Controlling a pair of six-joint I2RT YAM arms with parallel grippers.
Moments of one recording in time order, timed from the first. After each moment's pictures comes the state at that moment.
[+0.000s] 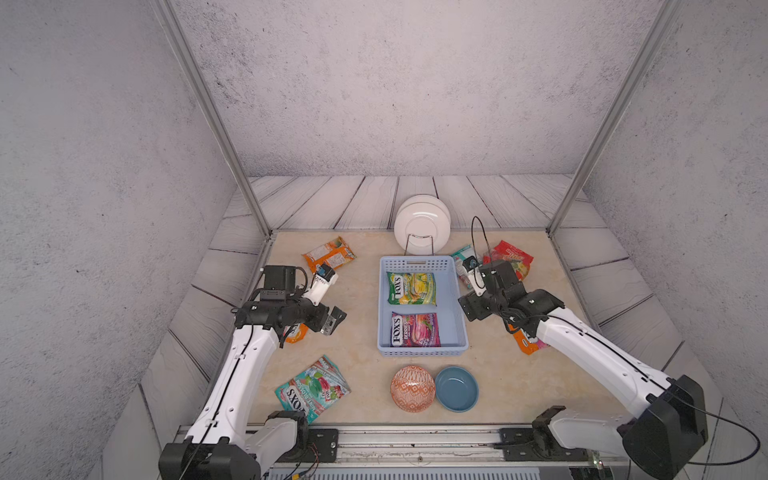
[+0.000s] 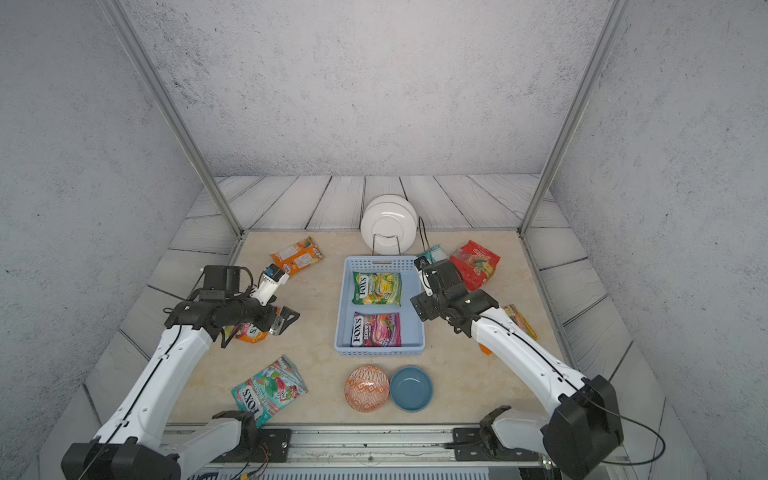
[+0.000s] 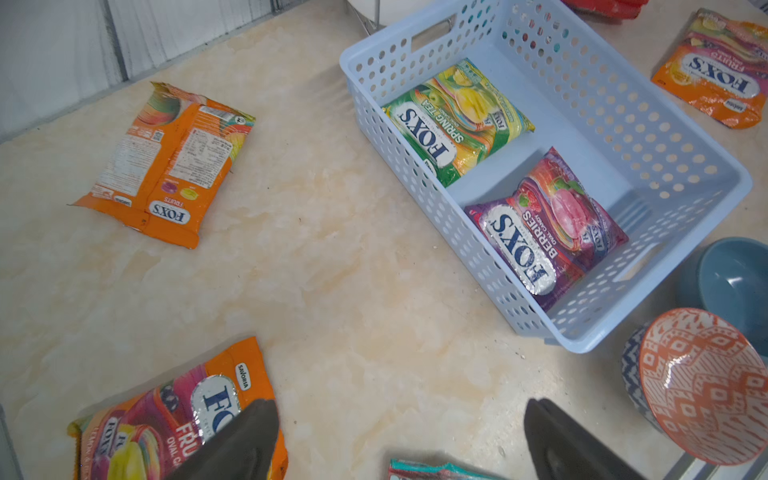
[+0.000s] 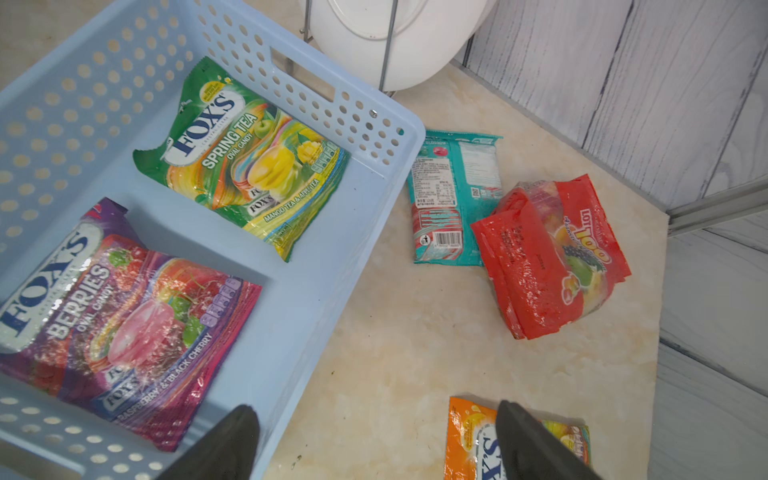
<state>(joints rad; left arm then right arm) -0.05 1.08 0.99 -0.86 0.43 0.48 0.54 1.23 1.00 -0.60 0.24 -0.12</state>
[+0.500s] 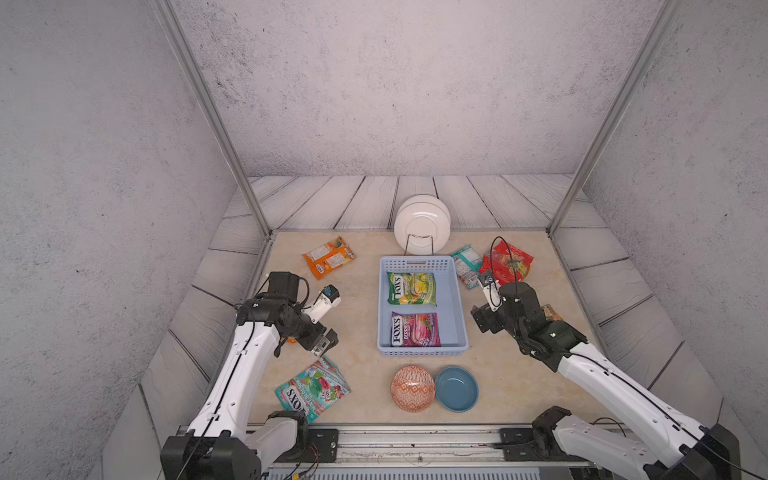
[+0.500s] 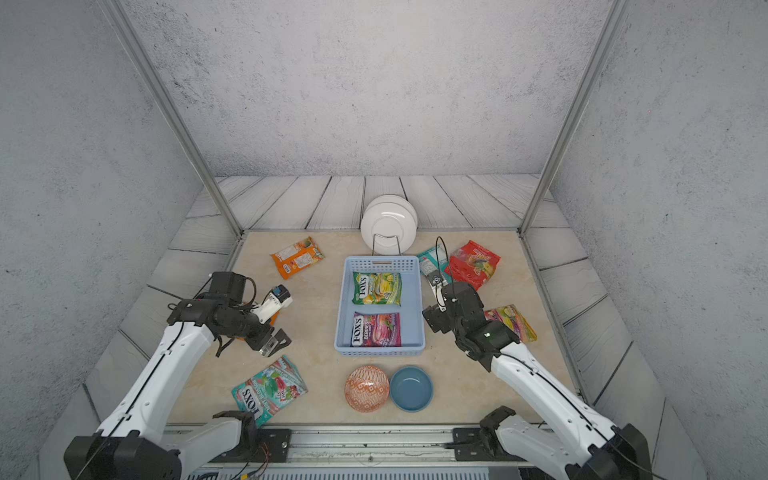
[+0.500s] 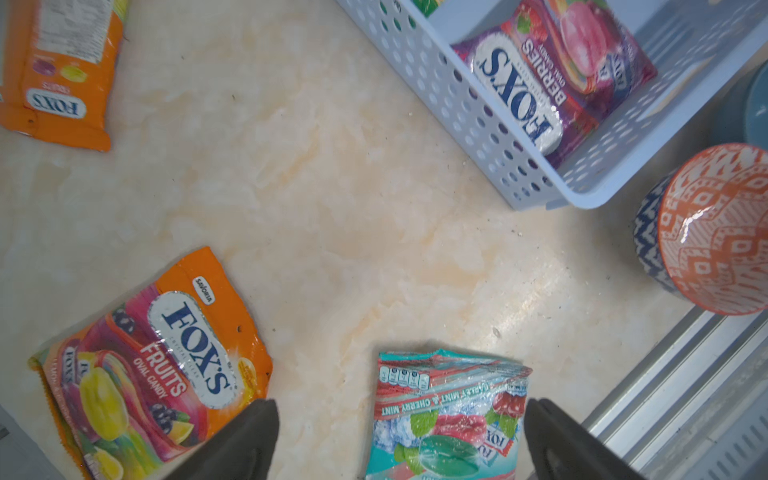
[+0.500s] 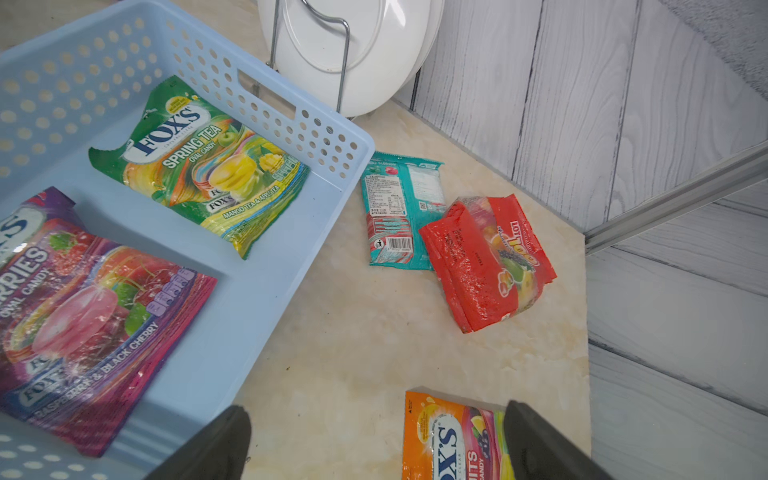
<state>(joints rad) -0.05 1.12 0.99 -1.12 0.31 0.69 0.54 0.98 0.77 -0.44 0.33 -0.21</state>
